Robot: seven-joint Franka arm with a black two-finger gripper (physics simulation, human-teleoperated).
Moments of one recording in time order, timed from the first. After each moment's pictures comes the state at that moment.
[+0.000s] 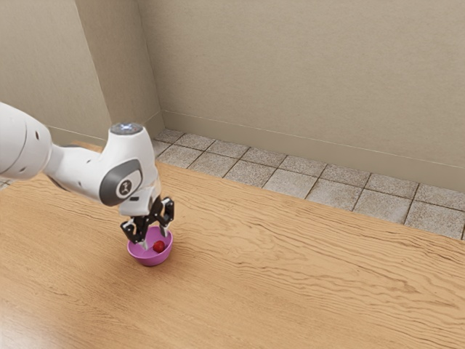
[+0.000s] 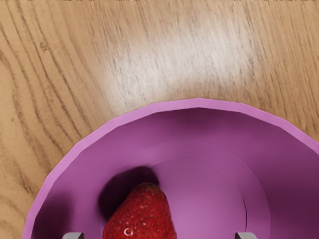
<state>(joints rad) 0.03 0.22 0.01 -2.21 0.08 2.45 1.87</state>
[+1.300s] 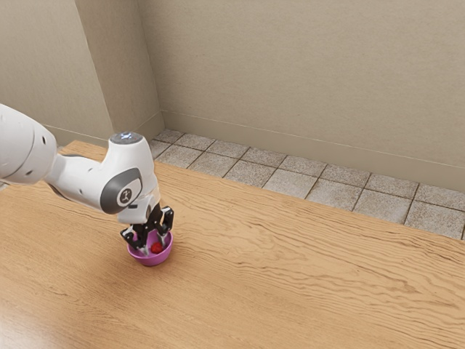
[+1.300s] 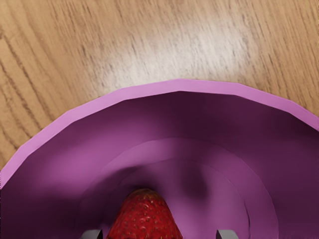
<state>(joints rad) 0.05 0.26 0.01 -2.22 0.07 2.49 1.93</state>
